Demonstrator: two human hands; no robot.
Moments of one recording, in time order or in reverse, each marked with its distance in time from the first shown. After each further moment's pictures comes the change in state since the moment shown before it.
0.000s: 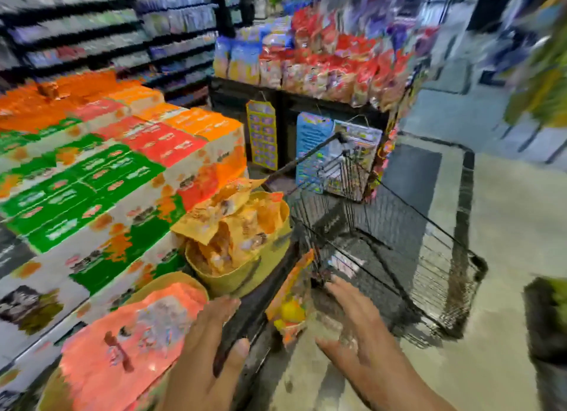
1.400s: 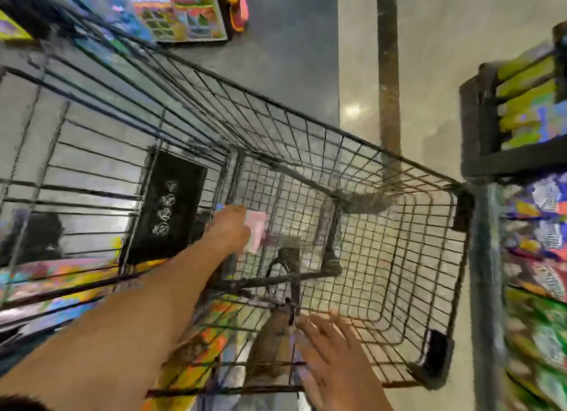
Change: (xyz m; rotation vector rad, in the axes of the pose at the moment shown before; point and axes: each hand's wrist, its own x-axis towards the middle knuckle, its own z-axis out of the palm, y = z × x) left_hand 0.517 -0.215 0.706 0.802 -1.209 -0.029; right_hand 0.167 0.492 0.039 -0.380 -0.195 0.436
